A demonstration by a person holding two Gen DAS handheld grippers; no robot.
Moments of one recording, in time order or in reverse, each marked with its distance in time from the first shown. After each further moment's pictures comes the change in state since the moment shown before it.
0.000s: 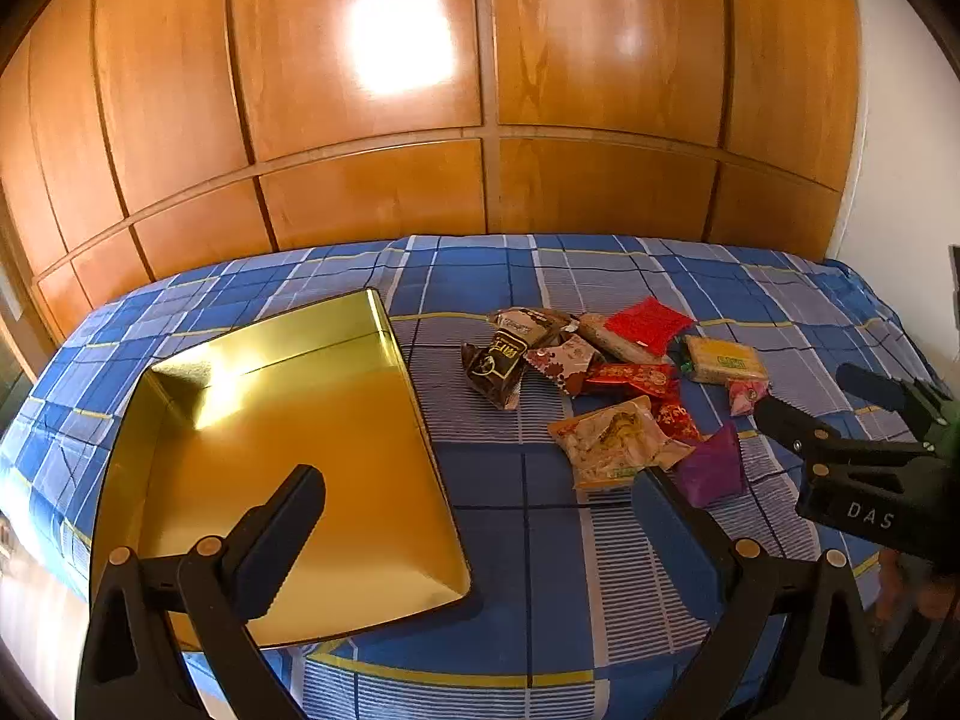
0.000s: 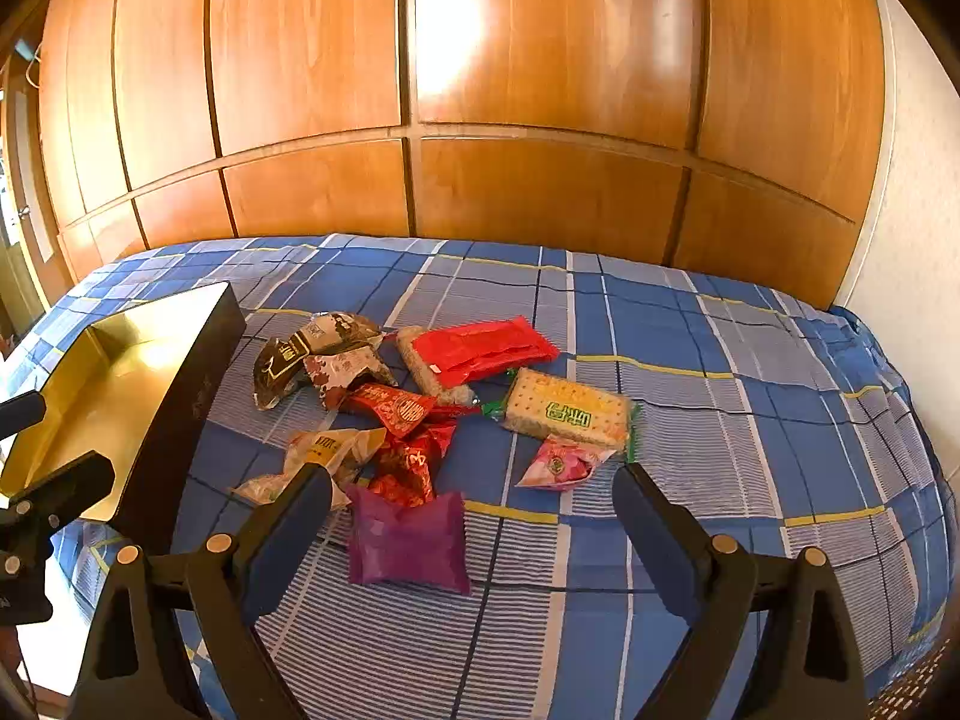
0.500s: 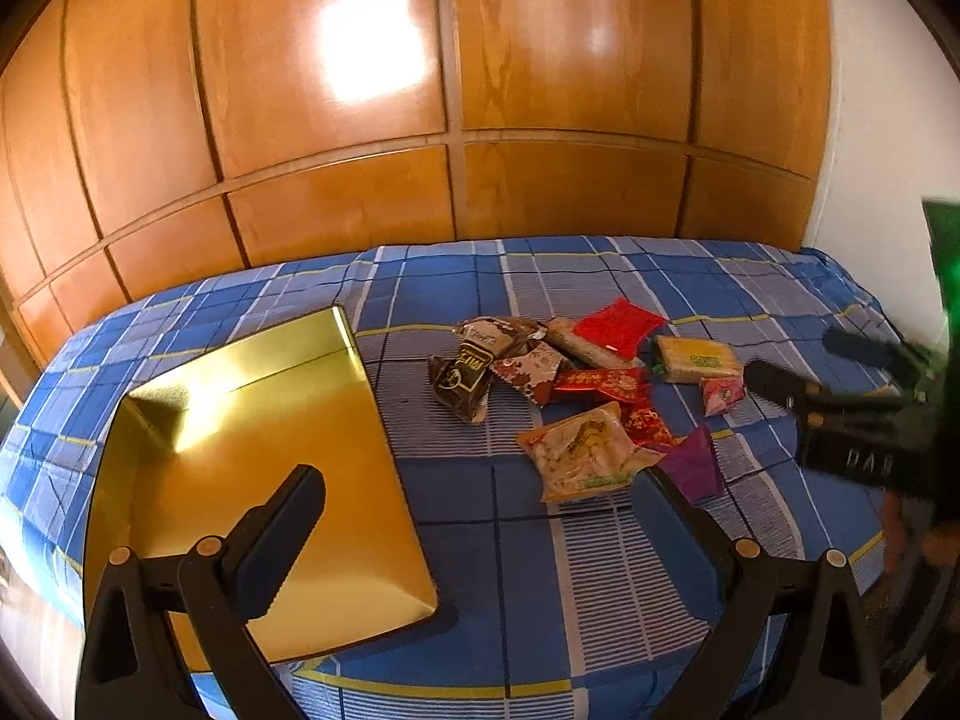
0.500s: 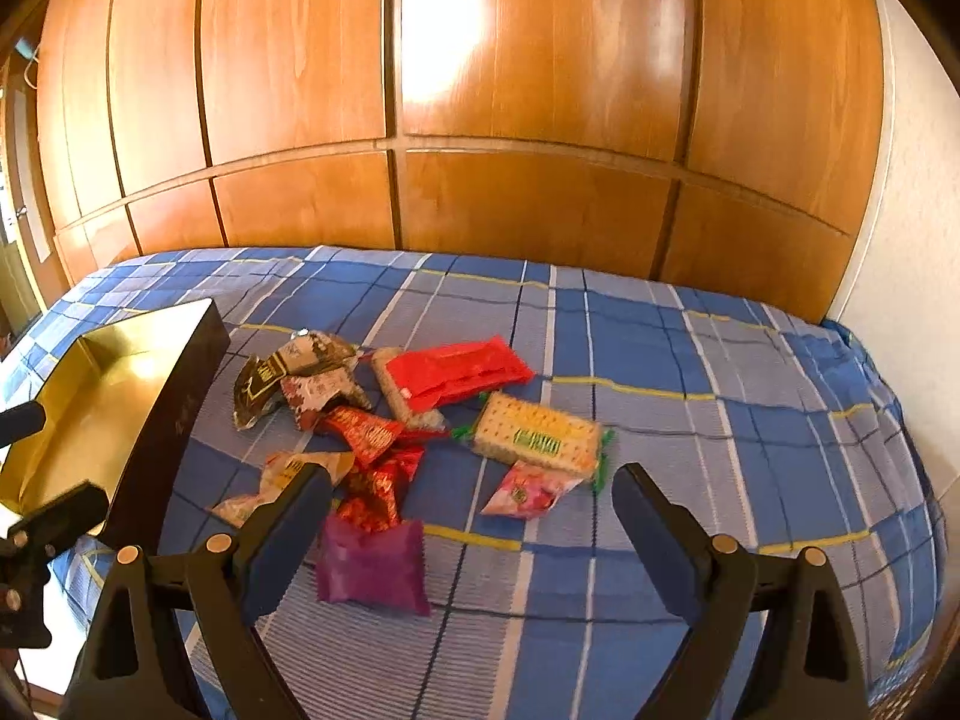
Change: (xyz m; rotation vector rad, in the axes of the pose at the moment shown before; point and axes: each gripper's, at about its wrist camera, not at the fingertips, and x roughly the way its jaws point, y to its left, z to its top) left arm 0.001 -0.013 0.009 0.051 -0.003 -0.051; right arm 0.000 -0.020 0.018 -0.013 -0.010 -0.007
